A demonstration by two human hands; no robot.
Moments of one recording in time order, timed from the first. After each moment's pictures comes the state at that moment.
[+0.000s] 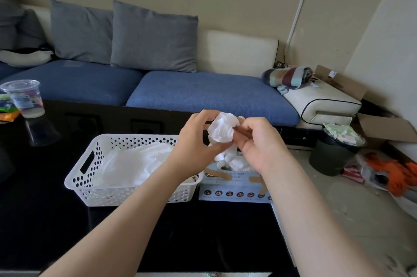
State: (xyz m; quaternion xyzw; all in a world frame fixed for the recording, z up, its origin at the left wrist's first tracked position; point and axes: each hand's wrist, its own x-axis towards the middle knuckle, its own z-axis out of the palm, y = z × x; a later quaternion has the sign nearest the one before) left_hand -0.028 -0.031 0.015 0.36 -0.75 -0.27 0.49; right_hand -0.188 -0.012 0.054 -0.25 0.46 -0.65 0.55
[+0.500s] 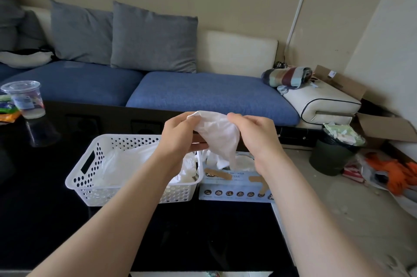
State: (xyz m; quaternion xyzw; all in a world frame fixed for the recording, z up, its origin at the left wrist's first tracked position) left_hand -0.016 -0.033 0.034 0.42 -0.51 -0.54 0.53; right_hand -0.184 -0.007 0.058 -0.45 0.63 -0.53 0.35
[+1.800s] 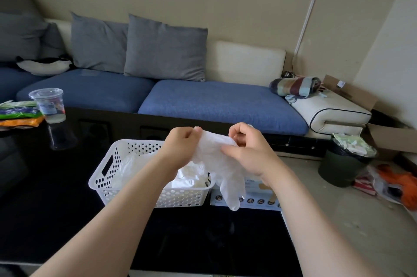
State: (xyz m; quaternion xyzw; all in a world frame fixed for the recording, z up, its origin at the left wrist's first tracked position) left_hand 0.023 -0.043 0.025 0.53 -0.59 -0.44 0.42; right_hand -0.170 0.002 0.050 -0.63 0.58 -0.41 0.31
